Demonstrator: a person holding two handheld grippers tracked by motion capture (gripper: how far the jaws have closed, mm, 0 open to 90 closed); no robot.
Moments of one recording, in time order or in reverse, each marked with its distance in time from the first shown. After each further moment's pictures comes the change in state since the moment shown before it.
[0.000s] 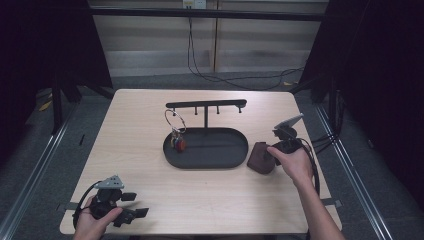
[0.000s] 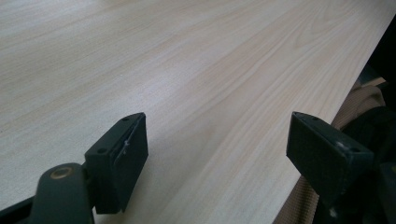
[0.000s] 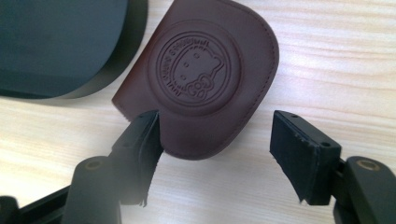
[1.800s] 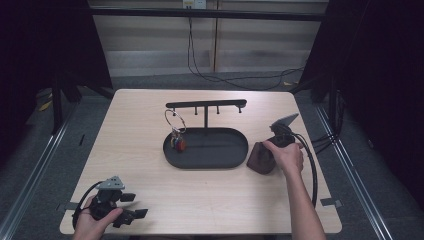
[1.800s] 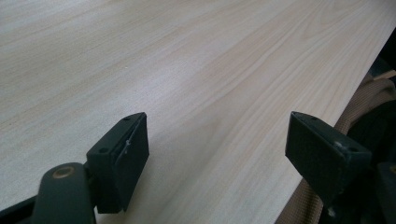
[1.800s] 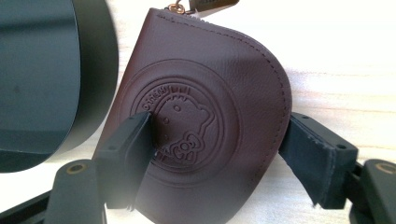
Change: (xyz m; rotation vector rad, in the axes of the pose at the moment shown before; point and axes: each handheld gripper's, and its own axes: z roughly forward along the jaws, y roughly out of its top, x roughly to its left) left arm -0.001 0.000 0.000 0.030 0.026 0.014; right arm -0.015 0.030 0.042 0.088 0.062 0.155
